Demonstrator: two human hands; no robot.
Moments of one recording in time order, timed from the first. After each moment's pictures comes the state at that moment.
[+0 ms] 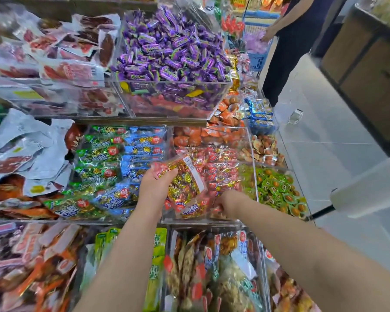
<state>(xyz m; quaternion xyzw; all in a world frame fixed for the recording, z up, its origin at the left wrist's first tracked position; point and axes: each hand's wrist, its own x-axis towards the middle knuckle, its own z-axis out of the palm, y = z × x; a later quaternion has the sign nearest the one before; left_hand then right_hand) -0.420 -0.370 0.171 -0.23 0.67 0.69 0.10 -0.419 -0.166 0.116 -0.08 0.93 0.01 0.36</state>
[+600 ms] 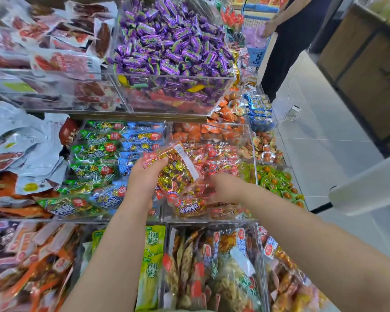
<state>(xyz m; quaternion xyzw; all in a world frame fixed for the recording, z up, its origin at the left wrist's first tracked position) -0.438 -0.389 0.179 -0.22 0.64 0.73 0.10 -0.439 -0.179 0.154 -0.09 0.94 -0.14 0.30</state>
